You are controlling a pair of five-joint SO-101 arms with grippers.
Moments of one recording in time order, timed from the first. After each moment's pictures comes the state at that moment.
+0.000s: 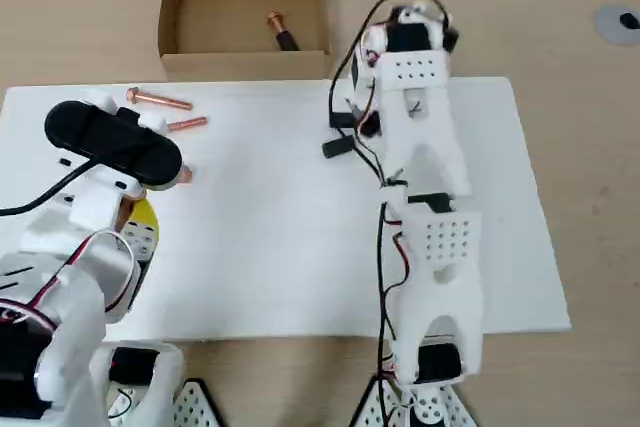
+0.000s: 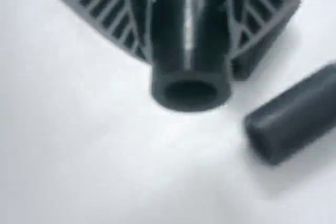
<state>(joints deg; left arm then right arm) 0.3 -62.1 13.7 98.1 -32.0 -10.2 44.3 -53.6 99.8 -49.9</state>
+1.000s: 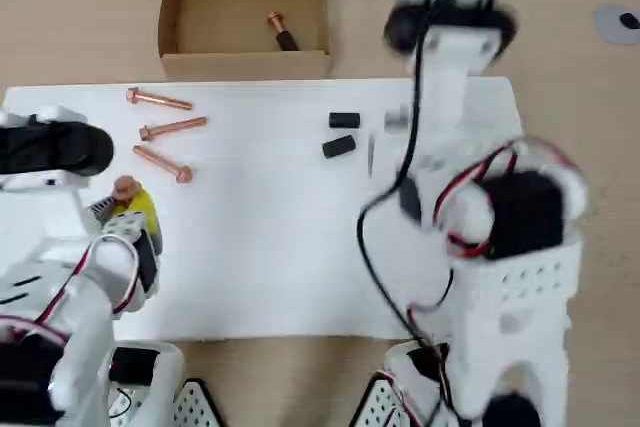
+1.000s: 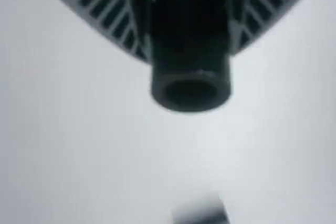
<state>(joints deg) 0.3 -70.2 25.9 89.5 -1.7 -17.0 -36.1 0.0 101.4 -22.2</state>
